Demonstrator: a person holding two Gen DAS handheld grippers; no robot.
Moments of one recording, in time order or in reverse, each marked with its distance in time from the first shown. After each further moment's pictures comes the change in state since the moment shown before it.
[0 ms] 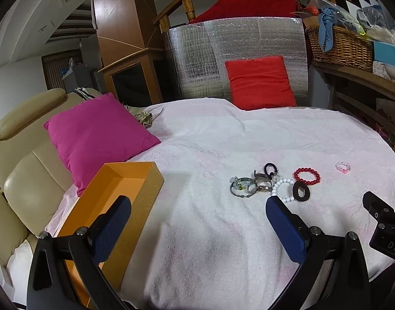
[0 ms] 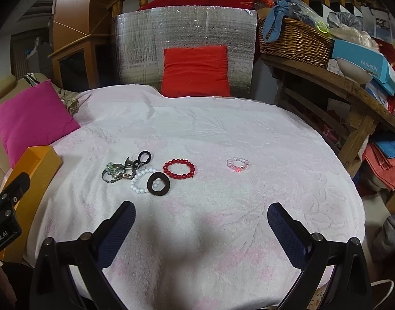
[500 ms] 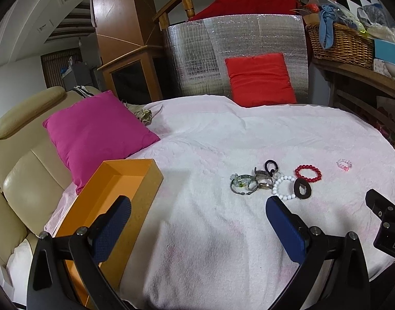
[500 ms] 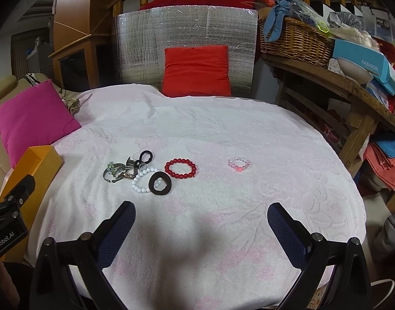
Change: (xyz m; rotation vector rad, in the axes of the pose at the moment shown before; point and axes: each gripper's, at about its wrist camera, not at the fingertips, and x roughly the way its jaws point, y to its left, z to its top) left arm 0.006 -0.002 -0.002 0.004 0.013 0.002; right arm -0.001 0.001 0.000 0.002 0.000 0.001
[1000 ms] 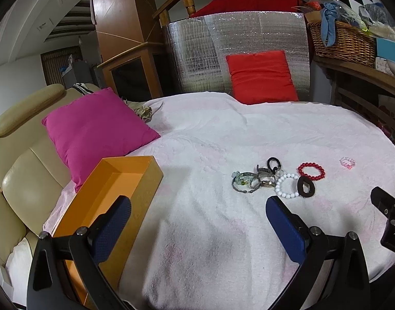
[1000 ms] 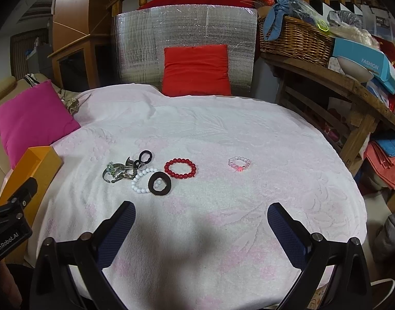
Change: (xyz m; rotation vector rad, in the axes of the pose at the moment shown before) left arm 0.011 0.002 -0.005 -0.004 0.014 0.004; right arm 0.004 0.001 0.000 0.004 0.005 0.002
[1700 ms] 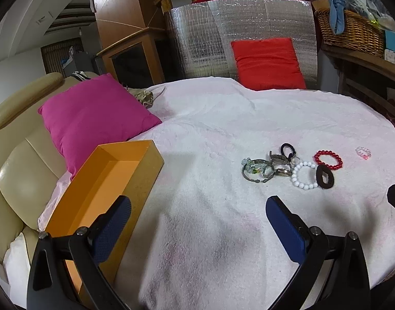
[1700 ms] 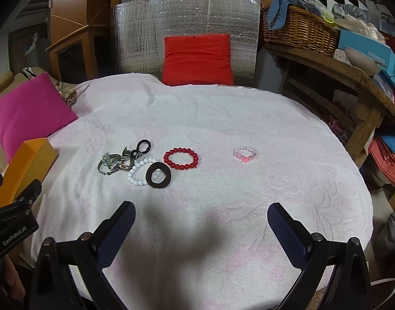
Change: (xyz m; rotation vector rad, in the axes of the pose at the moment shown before) left arm 0.044 0.004 -0.013 -0.007 0.061 0.021; right arm 0.030 0.003 -0.006 -0.002 0.054 0.003
